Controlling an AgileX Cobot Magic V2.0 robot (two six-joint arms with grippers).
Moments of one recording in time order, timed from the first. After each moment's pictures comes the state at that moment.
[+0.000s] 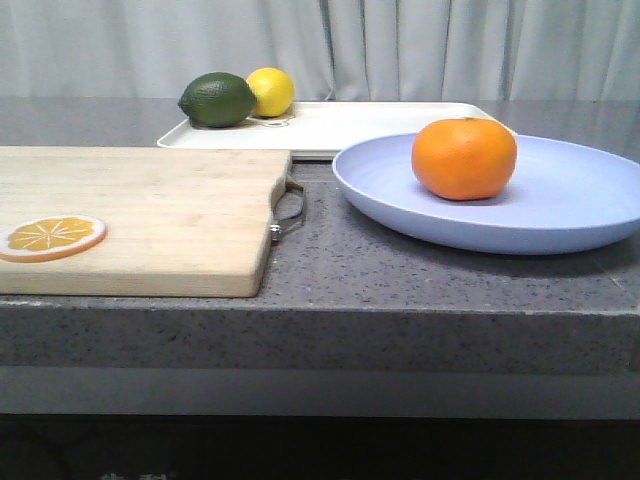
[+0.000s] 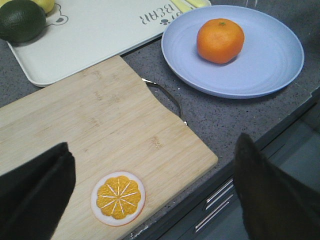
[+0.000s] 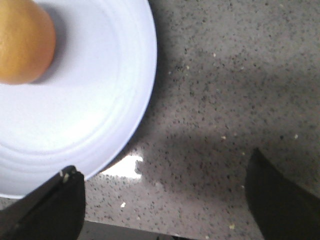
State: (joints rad) left arm -0.70 0.77 -0.83 0.00 0.64 0.02; right arm -0.08 1.20 -1.06 0.23 1.01 -0.13
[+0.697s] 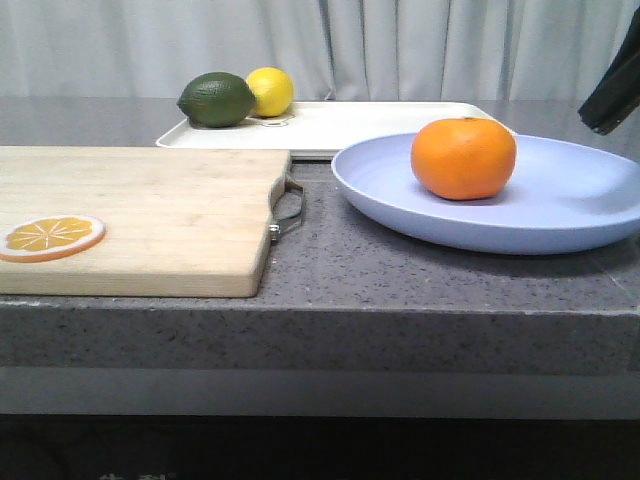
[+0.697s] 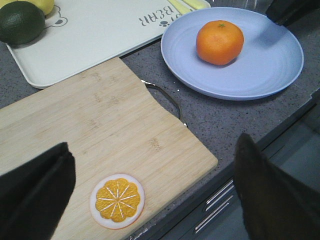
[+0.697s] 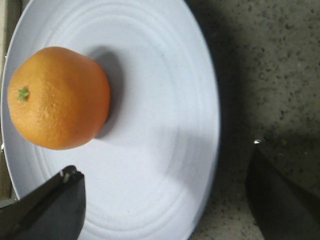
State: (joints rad) left arm -0.70 0.77 -0.83 0.00 0.64 0.02; right arm -0.26 1.59 -1.13 0.79 1.09 -0.55
